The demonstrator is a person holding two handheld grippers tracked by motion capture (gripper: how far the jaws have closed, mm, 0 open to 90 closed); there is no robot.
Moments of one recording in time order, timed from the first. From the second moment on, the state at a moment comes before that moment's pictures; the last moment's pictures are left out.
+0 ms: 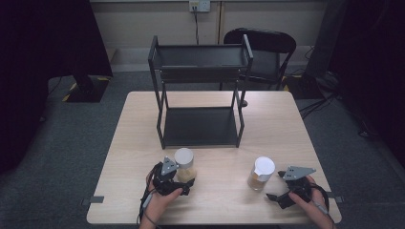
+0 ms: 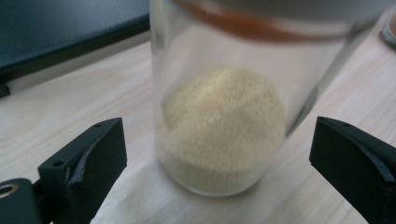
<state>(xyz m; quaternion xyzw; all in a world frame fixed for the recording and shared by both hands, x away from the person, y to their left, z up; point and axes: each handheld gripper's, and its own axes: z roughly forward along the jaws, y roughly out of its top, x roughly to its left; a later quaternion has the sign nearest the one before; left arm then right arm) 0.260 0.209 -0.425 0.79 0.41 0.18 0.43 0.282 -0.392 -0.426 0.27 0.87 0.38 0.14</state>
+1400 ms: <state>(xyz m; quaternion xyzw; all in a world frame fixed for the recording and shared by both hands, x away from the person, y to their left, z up) 0.296 0.200 -0.378 0.79 0.36 0.19 0.46 0.282 -0.392 -0.425 0.27 0.87 0.38 0.14</state>
